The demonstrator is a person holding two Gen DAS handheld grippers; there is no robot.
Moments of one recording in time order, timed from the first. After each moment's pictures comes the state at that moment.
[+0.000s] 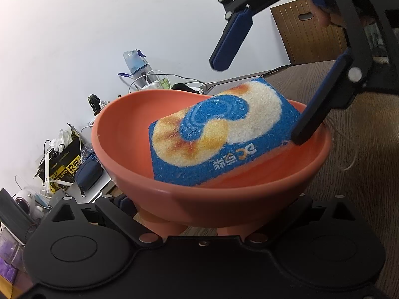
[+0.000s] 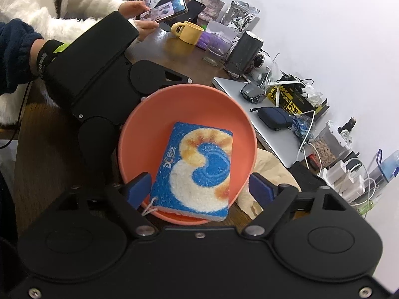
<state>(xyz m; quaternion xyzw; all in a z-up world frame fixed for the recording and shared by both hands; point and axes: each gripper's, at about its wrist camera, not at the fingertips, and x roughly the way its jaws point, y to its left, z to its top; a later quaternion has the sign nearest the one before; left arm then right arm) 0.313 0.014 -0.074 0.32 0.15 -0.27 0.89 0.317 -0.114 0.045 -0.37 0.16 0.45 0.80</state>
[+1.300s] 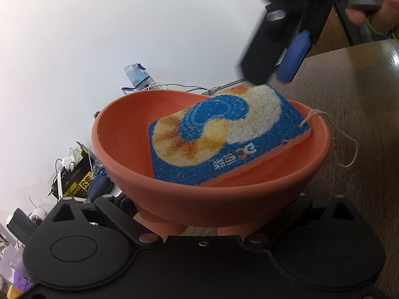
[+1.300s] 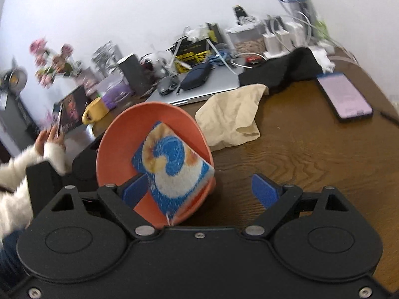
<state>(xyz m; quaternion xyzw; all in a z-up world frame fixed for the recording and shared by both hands) 0.297 -0.001 -0.082 0.36 0.11 -0.26 0.89 0.341 -0.177 0.022 0.15 0.35 0.30 0.88</state>
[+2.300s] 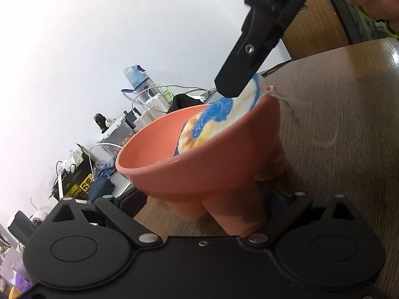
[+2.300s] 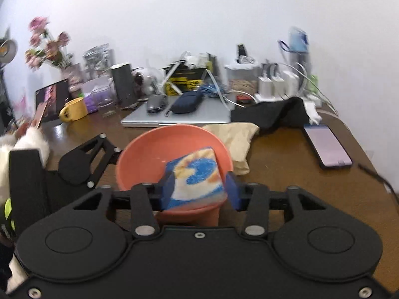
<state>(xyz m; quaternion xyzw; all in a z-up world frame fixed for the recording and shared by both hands) 0.279 -0.008 -0.086 0.37 0.10 -0.25 0.89 0.309 -0.134 0.037 0.00 0.25 0.25 0.94</state>
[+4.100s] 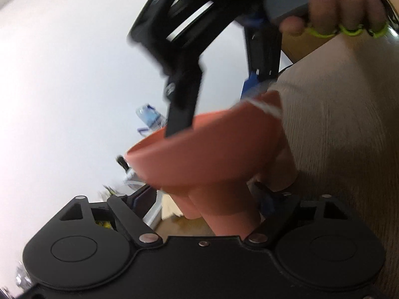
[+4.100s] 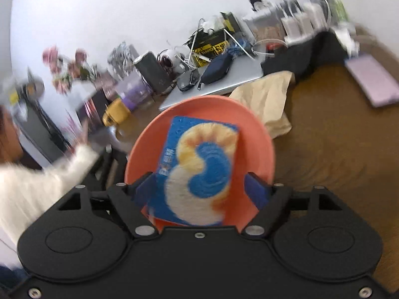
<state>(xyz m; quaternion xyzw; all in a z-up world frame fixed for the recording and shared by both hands) 0.240 -0.017 -0.105 0.45 -0.02 -0.22 0.86 0.360 -0.166 0.013 0.20 0.38 0.36 0.83</state>
